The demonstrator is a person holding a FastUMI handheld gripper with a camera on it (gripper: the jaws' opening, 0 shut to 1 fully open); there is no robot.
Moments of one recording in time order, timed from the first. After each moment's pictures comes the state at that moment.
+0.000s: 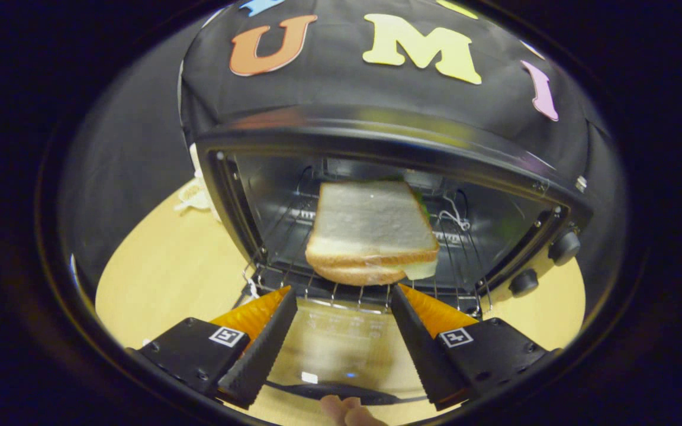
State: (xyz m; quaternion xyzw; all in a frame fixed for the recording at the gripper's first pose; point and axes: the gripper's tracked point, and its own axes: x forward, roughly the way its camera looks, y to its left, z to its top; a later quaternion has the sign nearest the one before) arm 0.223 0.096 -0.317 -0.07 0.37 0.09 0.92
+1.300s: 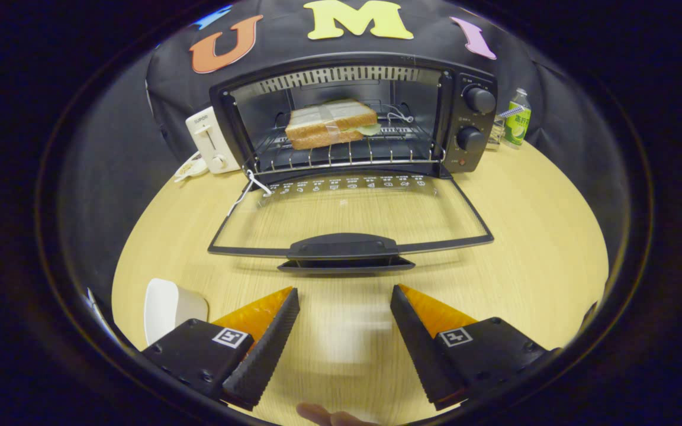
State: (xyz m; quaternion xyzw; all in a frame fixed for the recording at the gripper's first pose) arm 0.088 0.068 -0.361 0.03 0.42 0.03 0.90
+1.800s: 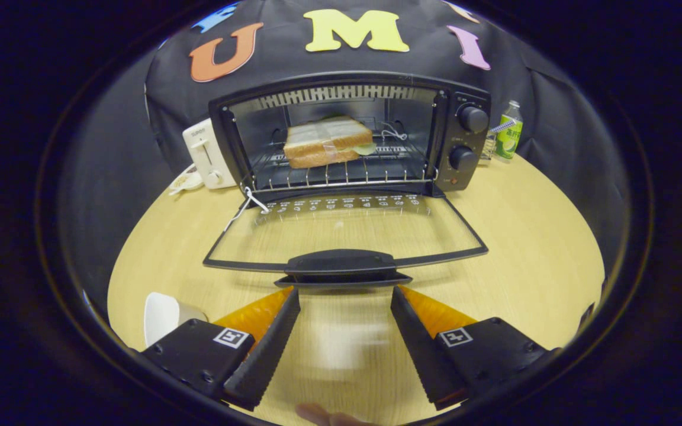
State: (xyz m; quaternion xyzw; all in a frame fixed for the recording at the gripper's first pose) arm 0.097 0.066 -0.351 0.02 0.39 0.01 0.92
